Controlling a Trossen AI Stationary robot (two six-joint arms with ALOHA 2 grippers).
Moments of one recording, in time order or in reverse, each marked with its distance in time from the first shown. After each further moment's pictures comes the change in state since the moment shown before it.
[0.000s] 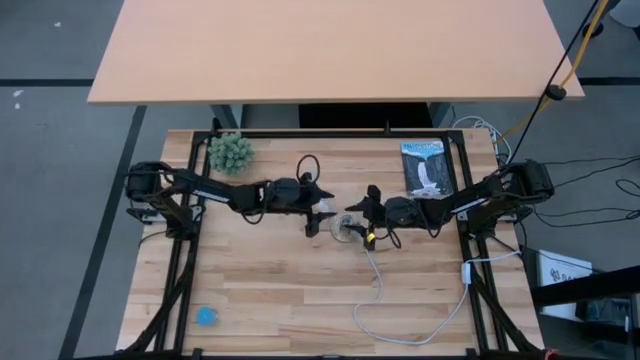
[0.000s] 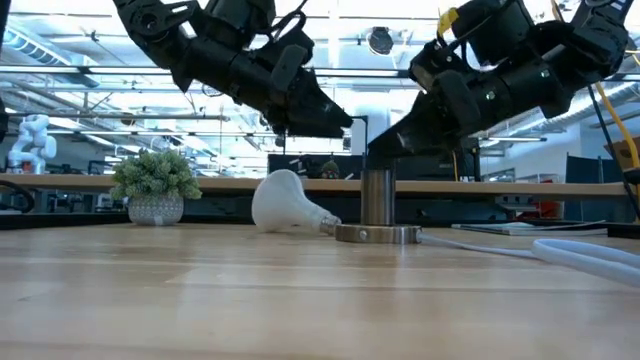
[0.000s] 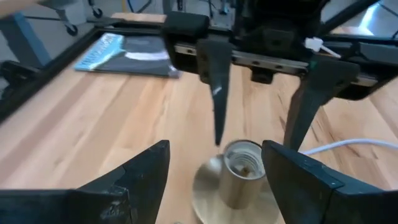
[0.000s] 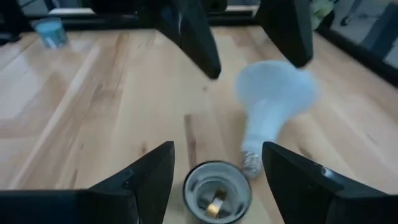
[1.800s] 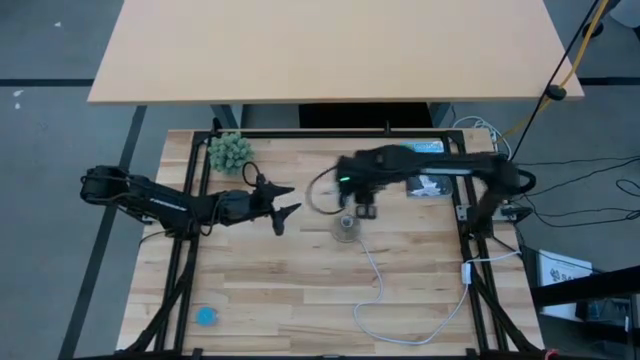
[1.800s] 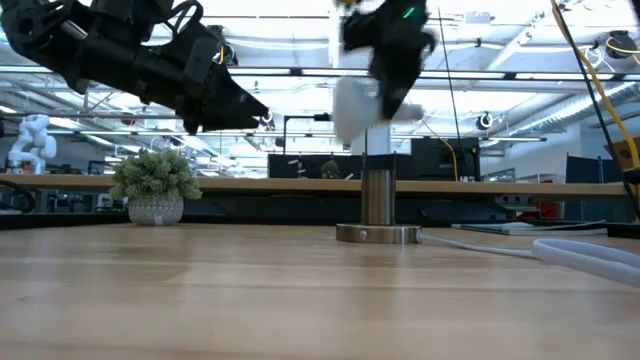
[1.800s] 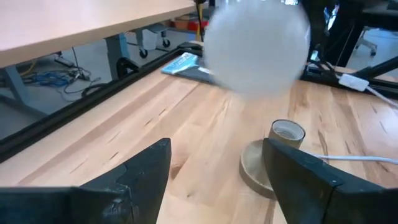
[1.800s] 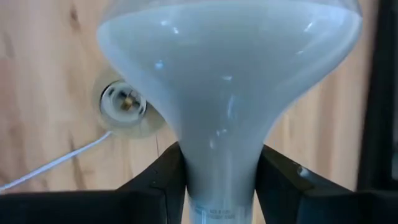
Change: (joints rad) left arm -0.095 -0.388 -0.456 0.221 -0.336 -0.131; right arm -0.157 0.237 1.166 -1.863 -0.017 -0.160
